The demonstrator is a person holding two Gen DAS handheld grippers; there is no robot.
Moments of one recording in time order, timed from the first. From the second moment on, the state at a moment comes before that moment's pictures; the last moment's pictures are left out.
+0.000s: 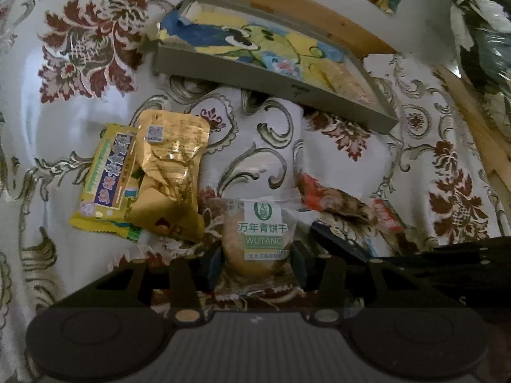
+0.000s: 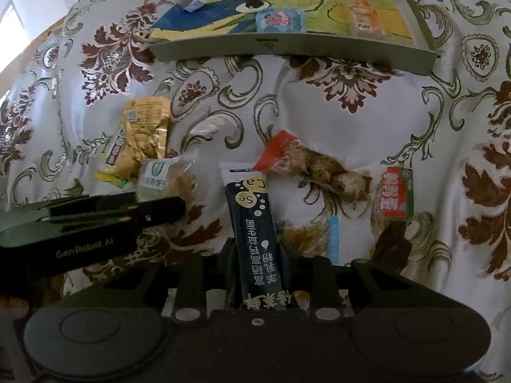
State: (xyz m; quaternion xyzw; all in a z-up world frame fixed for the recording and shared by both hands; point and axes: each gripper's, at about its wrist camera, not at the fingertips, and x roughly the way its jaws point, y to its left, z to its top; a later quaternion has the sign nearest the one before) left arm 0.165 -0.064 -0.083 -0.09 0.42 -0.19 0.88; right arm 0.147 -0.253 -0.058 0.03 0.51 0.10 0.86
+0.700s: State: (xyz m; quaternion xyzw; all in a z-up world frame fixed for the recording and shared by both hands) left arm 0.152 -0.060 -0.072 -0.09 0.40 -0.18 0.89; right arm 0.151 -0.237 -0.069 0.00 0.51 0.12 0.85
